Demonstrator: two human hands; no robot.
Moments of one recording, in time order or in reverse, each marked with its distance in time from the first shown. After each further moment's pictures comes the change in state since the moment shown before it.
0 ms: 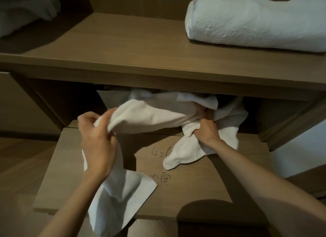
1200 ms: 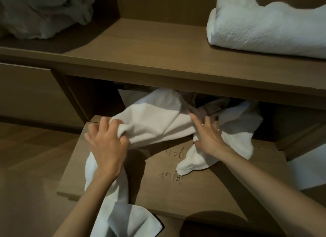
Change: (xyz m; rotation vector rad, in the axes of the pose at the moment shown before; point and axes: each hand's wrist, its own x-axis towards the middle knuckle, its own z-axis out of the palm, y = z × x) left_hand -0.014 -0.017 -0.019 0.179 0.050 -0.046; right_hand -0.047 -0.044 -0.008 -0.204 -0.099 -0.336
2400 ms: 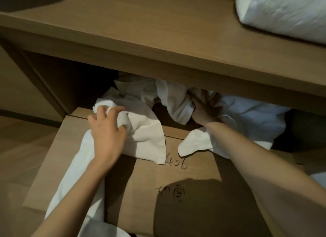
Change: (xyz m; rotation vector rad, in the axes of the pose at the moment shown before) left_hand 0.037 -0.025 0.085 -0.158 -0.249 -0.147; right_hand 0.145 0.006 0.021 0.113 -0.058 0.147
